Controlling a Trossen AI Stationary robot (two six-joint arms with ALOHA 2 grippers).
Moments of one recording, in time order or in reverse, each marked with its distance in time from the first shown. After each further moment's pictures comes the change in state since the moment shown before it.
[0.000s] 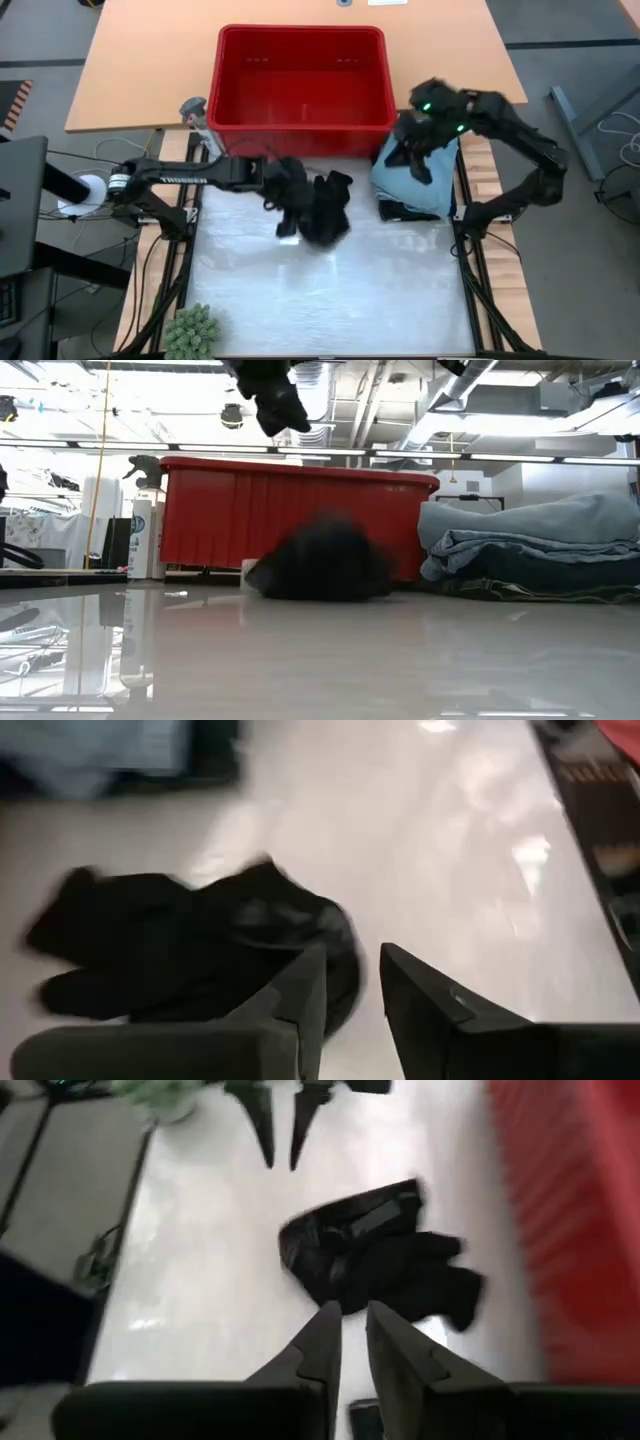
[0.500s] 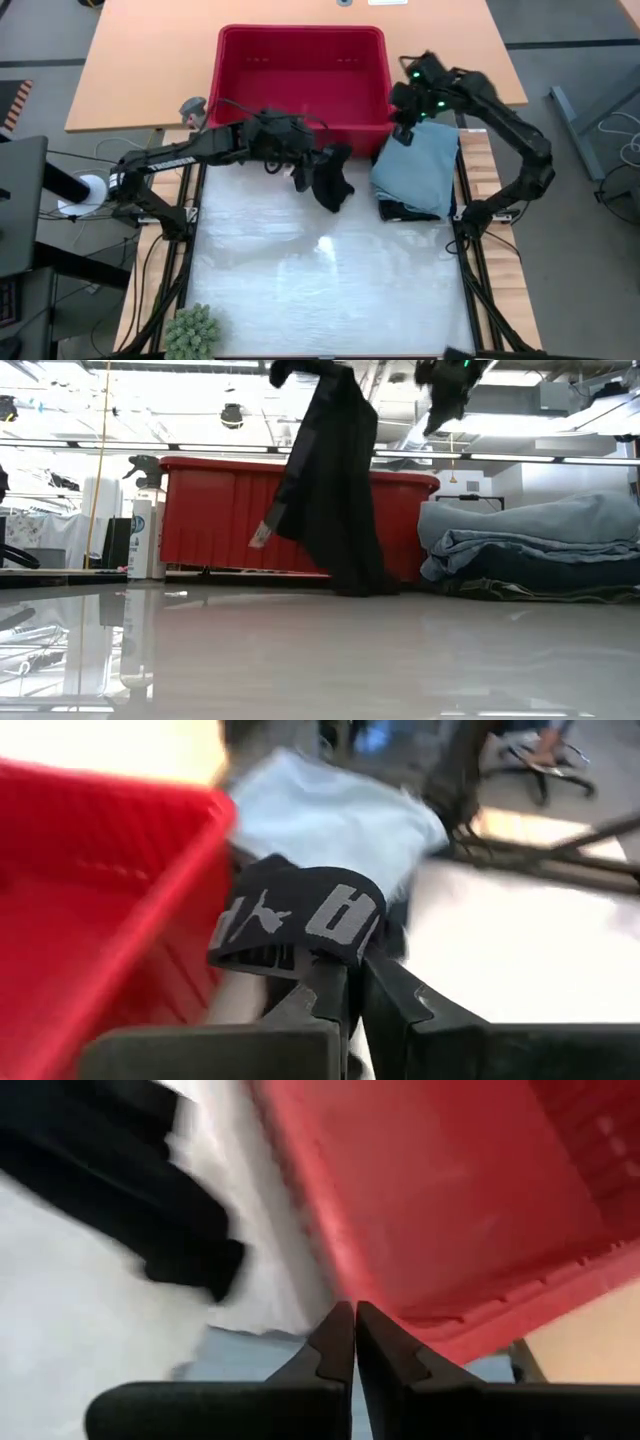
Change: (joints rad) left arm 0.117 0.000 0.278 0.069 -0.261 -0.085; right arm -0.289 0.117 -0.060 0.124 0.280 -0.120
